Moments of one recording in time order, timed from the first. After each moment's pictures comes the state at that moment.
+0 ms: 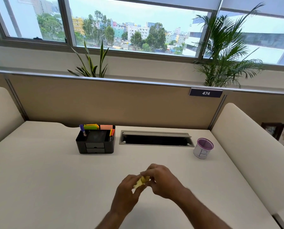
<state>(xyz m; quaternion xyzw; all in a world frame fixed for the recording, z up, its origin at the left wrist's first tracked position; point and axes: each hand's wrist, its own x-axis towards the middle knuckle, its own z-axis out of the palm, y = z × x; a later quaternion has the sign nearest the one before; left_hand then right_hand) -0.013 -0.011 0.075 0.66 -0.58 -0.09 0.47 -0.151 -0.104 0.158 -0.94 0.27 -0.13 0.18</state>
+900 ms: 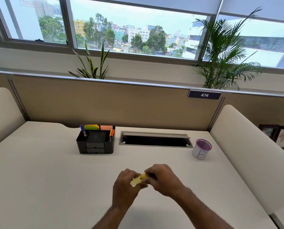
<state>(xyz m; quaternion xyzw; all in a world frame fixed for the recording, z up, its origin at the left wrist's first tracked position) -0.014 -0.014 0.090 0.70 -0.53 -0.04 0.48 -0.155 -0.104 0.159 -0.92 0.30 -0.16 0.19</state>
